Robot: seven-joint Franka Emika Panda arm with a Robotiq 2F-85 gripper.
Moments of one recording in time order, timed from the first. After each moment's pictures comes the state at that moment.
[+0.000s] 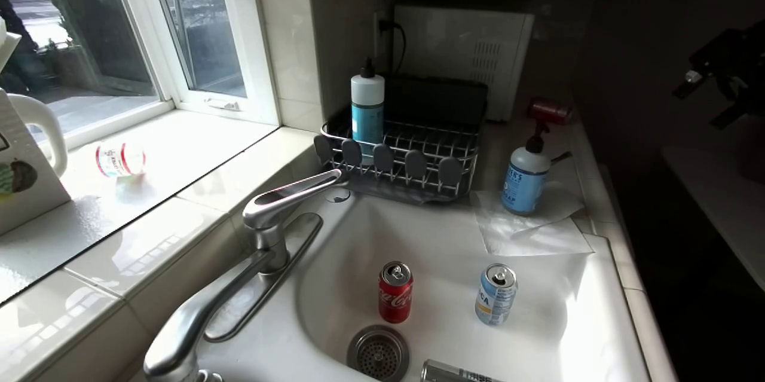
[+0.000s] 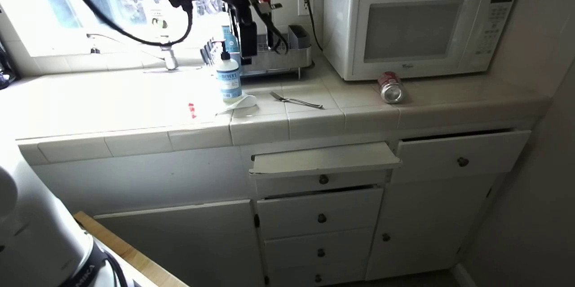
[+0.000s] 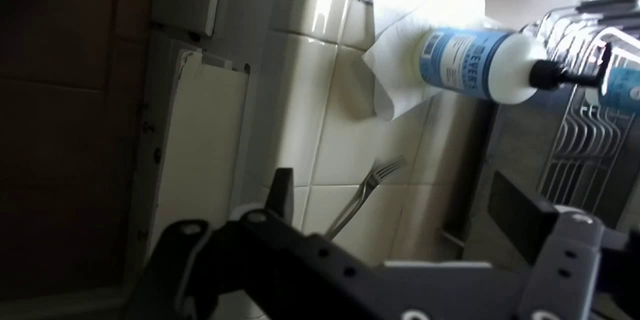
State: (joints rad) arm -0.18 -0.71 -0.28 -2.57 0.37 2.05 0.16
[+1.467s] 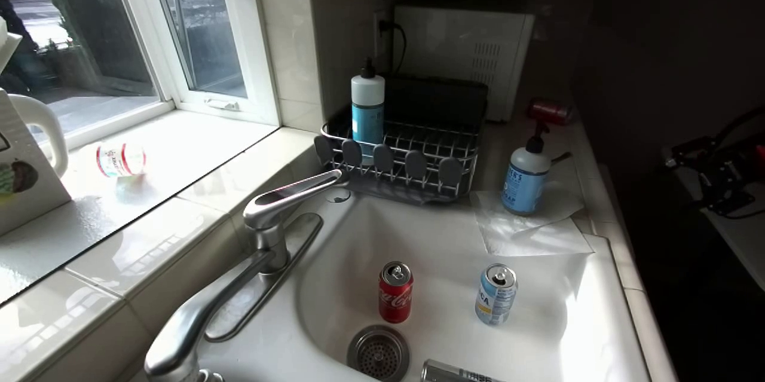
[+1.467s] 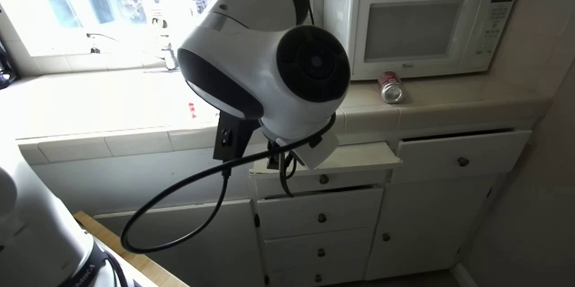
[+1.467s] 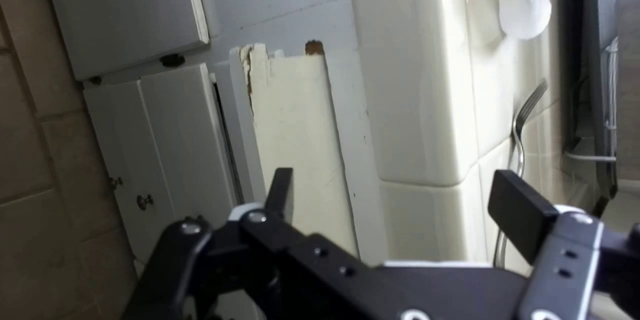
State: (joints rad) arm -0.18 -0.30 -0.59 -2.74 0.92 2.26 -0.39
